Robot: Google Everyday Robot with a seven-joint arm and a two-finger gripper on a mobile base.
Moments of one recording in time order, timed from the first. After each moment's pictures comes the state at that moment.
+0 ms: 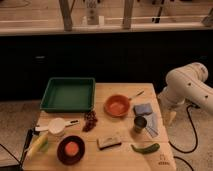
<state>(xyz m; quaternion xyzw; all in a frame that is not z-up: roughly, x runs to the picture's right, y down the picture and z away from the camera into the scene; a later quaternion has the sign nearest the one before) 0.292 0.111 0.681 -0.28 0.02 0.03 0.96</state>
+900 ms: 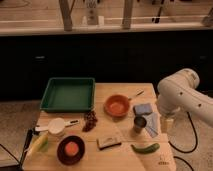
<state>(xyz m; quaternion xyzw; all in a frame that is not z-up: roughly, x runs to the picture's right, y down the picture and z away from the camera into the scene) 0.271 0.141 0.669 -0.30 0.06 0.00 0.95</state>
